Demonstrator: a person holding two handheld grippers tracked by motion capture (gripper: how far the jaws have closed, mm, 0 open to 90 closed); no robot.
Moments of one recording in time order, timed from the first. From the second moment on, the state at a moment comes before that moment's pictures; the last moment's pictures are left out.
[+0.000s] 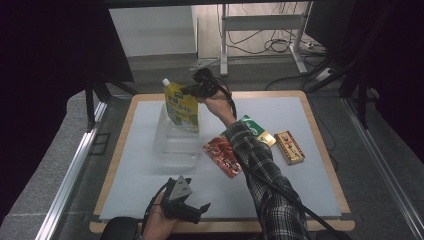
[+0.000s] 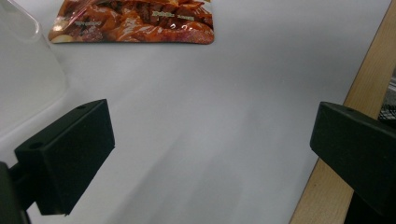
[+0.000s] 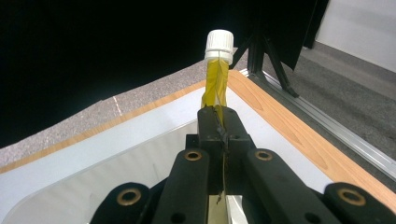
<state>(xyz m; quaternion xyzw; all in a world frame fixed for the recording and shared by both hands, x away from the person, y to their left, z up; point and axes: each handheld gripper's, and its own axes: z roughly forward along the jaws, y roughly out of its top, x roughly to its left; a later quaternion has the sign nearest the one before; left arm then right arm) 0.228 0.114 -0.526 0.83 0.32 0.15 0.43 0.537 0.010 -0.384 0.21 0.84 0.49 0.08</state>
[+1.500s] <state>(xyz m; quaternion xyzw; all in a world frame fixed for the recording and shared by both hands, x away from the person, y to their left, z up) 0.227 0.111 -0.527 0.83 0.31 0.15 0.44 0.508 -0.025 -0.379 0.20 0.85 0.48 0.10</state>
